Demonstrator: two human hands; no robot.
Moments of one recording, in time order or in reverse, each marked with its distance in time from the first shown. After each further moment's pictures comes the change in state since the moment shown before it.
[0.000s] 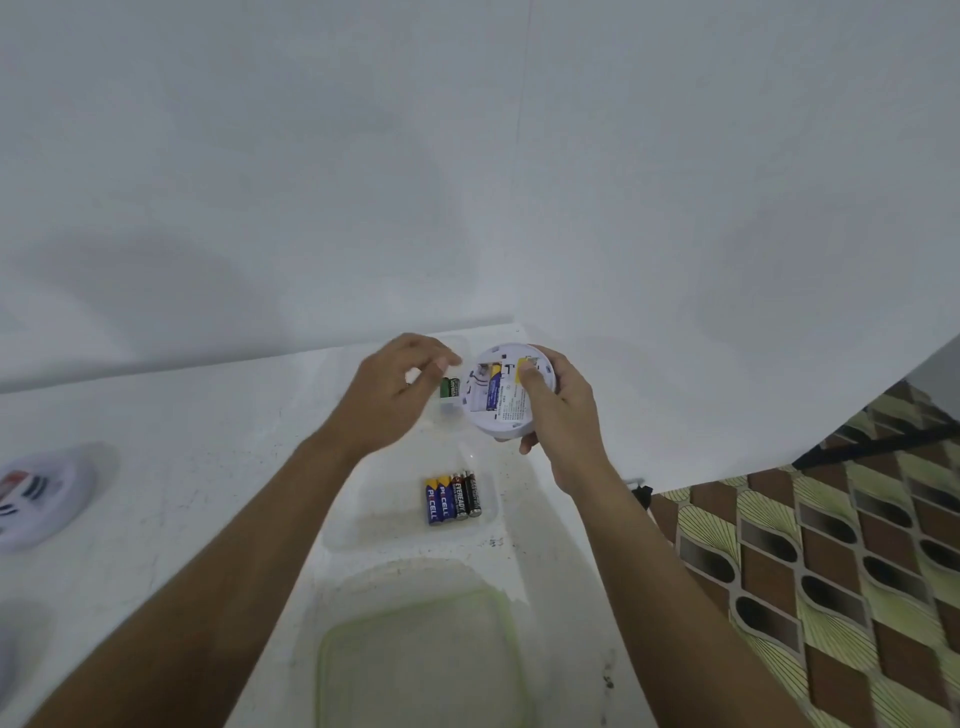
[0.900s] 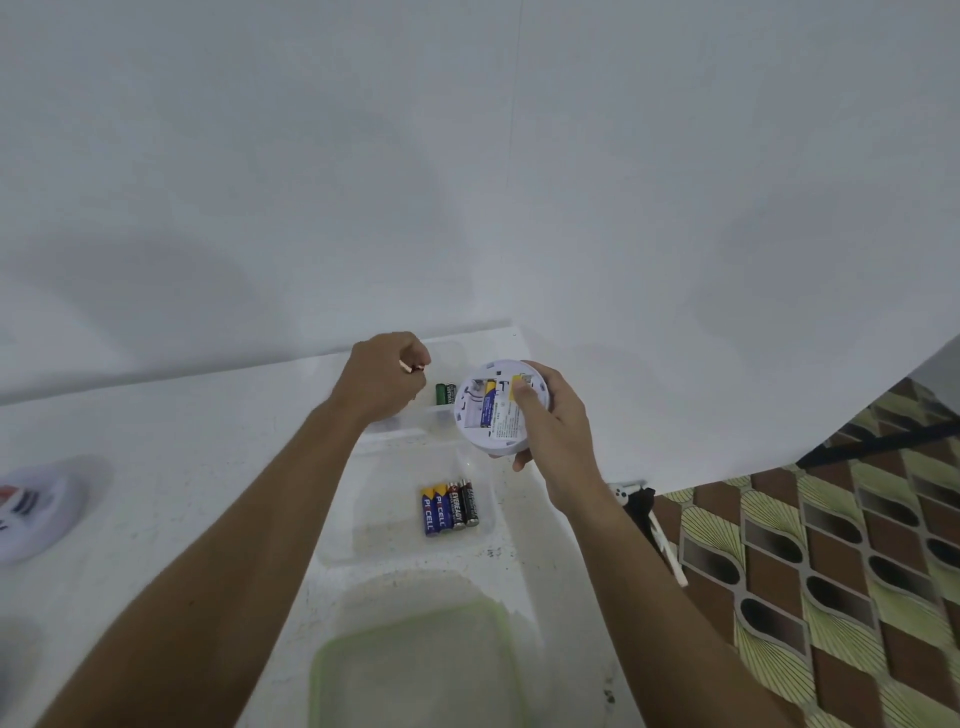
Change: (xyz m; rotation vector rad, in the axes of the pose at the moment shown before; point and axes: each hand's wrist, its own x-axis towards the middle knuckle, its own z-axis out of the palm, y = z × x) left_hand 0.039 -0.027 0.003 0.129 -0.071 -0.391; right_hand 0.000 0.013 0.000 0.010 -0.001 0.032
